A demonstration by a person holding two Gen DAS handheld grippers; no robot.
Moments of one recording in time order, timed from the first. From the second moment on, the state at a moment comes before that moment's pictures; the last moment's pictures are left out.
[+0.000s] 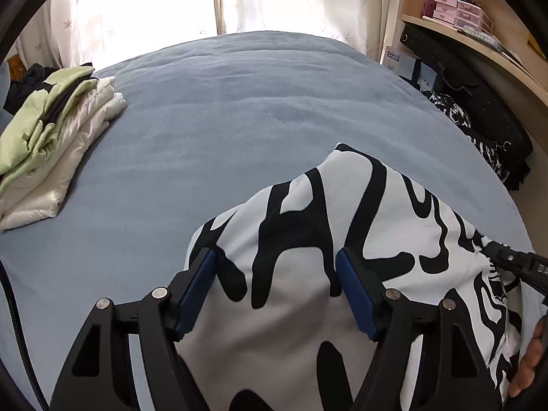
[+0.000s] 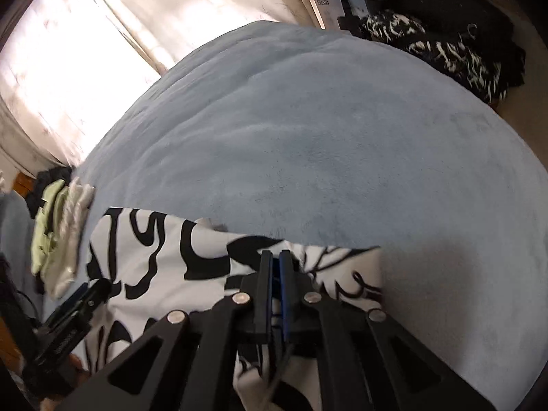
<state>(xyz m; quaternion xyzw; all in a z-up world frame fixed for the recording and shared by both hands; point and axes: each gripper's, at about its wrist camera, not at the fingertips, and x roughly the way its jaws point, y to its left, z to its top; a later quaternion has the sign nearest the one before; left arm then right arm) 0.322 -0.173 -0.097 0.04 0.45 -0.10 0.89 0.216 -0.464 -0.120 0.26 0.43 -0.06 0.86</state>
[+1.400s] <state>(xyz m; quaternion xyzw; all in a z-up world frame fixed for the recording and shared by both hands) 0.174 -0.086 -0.106 -0.07 0.51 -0.12 0.85 0.039 -0.384 -0.123 0.29 0.39 -0.02 0.87</state>
